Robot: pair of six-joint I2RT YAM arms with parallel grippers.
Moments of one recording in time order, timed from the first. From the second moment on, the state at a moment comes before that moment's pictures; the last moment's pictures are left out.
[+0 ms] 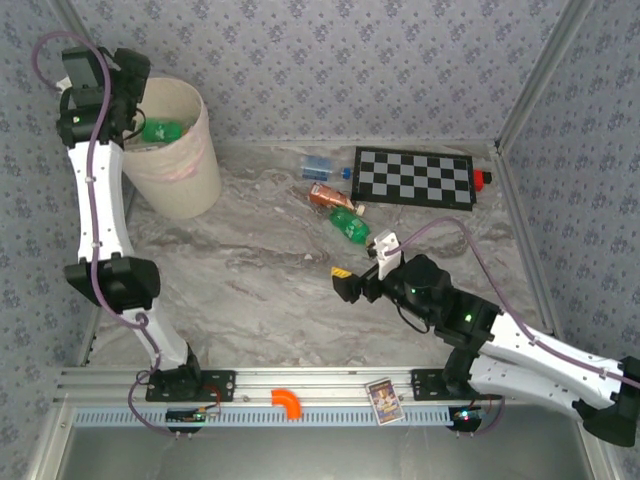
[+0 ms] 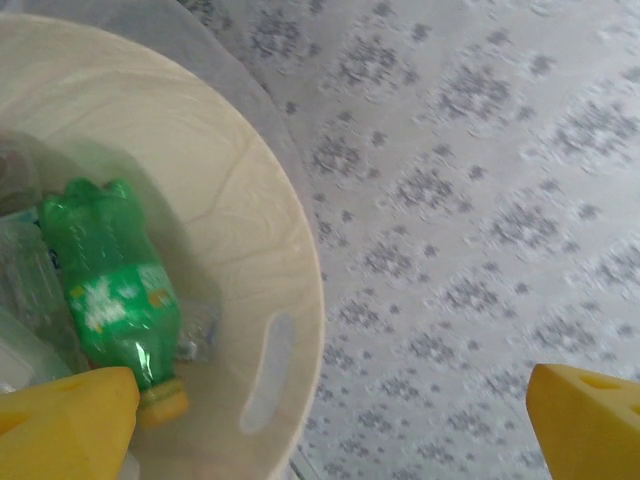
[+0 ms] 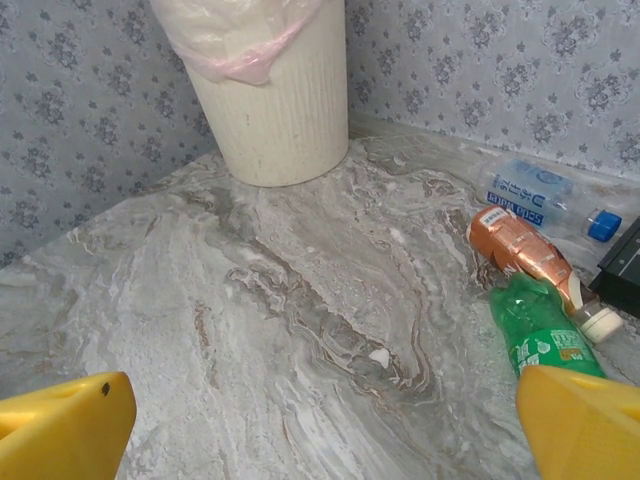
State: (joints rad) left arm 0.13 1.81 2.27 -0.81 0.02 -1.05; right arm 1.03 0.76 0.69 -0.18 0.25 0.19
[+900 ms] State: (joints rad) left arm -0.35 0.95 1.01 -0.47 -0.10 -0.84; right arm 0.73 0.96 0.74 -0.28 0.20 0.29
